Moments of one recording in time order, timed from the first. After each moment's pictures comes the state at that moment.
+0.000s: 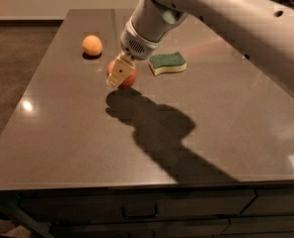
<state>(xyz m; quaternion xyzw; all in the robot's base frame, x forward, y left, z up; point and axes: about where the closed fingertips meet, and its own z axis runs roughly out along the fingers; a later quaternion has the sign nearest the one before) 0.607 0.046 0.907 -0.57 0.77 0.13 0.25</state>
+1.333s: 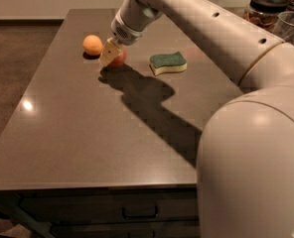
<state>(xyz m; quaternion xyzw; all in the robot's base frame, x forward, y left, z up) 0.730 0.075 0.893 -0.50 0.80 0.12 0.30</state>
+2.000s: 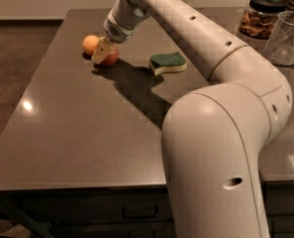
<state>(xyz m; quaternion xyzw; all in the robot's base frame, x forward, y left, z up) 0.767 0.103 0.880 -0.51 0.80 0.14 0.29</state>
